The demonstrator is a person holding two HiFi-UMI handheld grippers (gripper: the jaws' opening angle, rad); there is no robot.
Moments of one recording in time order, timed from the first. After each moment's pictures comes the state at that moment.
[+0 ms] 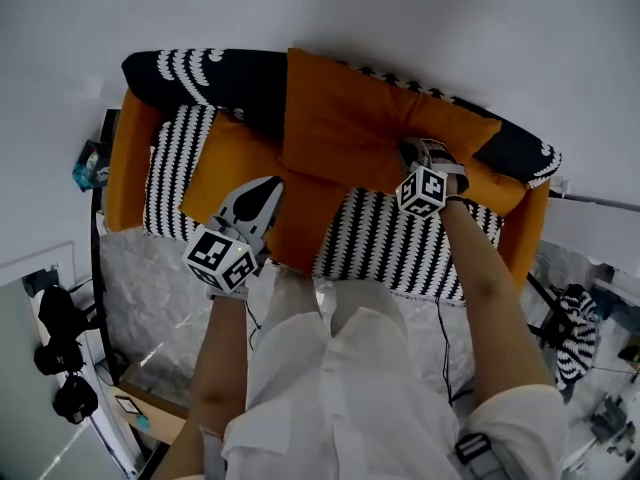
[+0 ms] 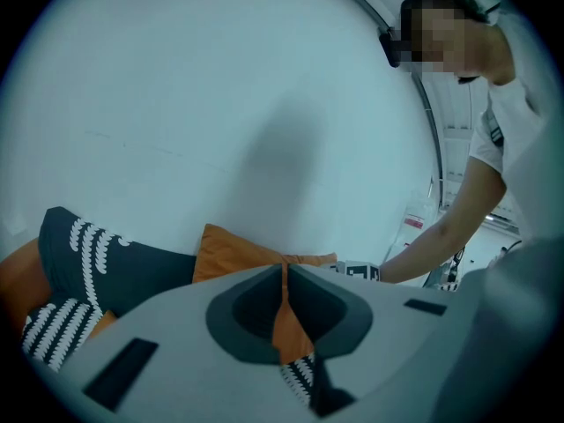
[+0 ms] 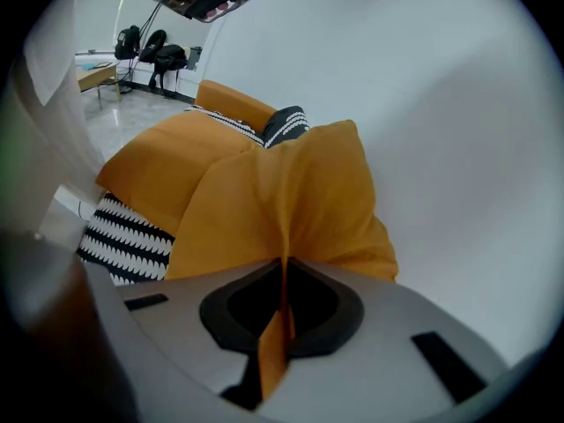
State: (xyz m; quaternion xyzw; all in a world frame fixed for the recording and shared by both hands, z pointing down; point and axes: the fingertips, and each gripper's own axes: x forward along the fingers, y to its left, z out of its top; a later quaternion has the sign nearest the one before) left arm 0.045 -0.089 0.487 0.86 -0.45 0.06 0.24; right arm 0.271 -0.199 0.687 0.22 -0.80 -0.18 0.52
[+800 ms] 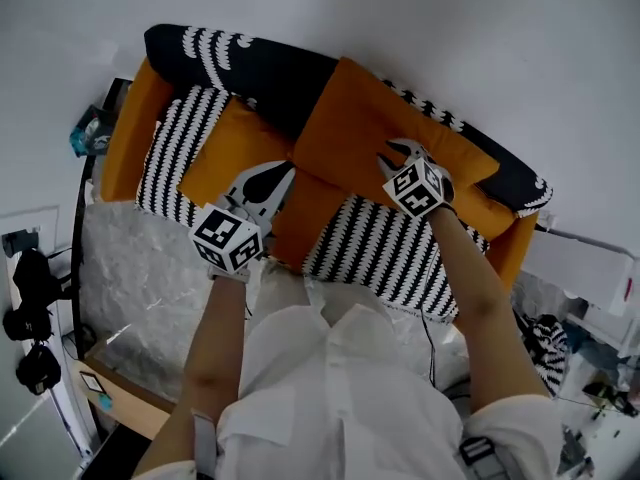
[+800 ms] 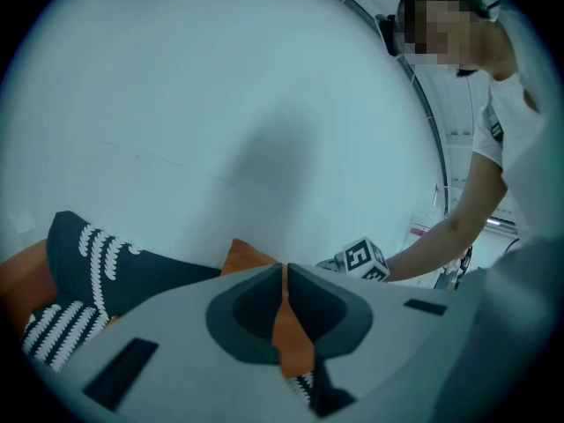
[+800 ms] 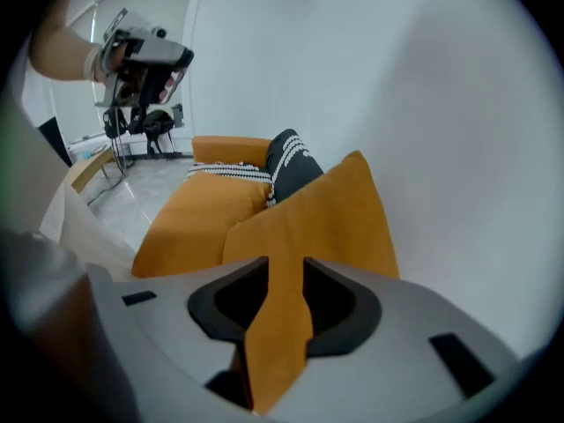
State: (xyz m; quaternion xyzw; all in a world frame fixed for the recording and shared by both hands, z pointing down) left arm 0.032 -0.095 0.476 0.85 -0.47 0.03 0.23; right arm 0.196 -0.186 0.636 0.18 -0.86 0.00 0.47
